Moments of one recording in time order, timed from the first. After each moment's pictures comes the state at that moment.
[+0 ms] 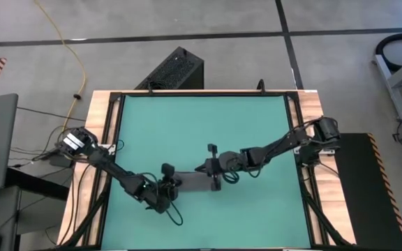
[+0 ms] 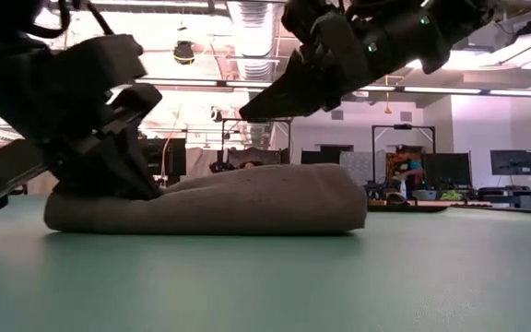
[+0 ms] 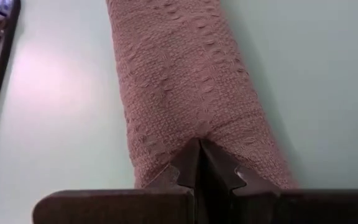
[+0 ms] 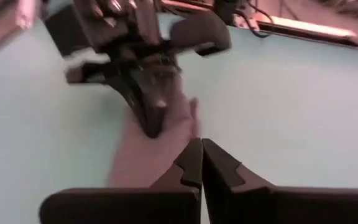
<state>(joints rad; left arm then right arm) -0.58 1.75 0.75 -0.08 -0.69 -0.08 0.19 1.72 0.91 0.43 0.17 -0.07</state>
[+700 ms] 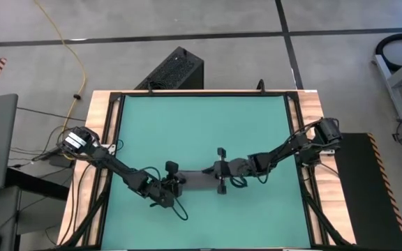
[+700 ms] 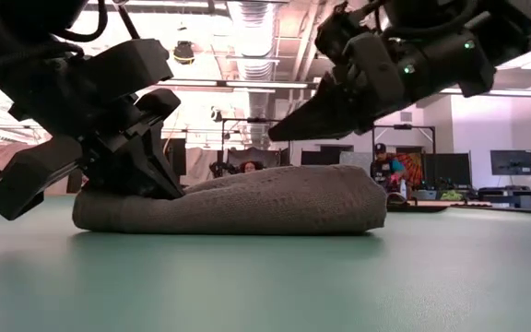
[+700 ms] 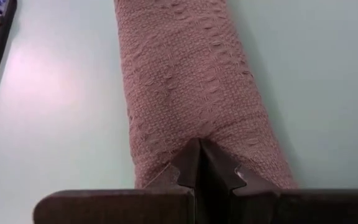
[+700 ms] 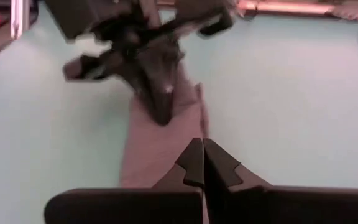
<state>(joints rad) -0.50 1.75 0.75 0.04 -0.64 -0.01 0.27 1.72 0.73 0.63 0.28 0.07</state>
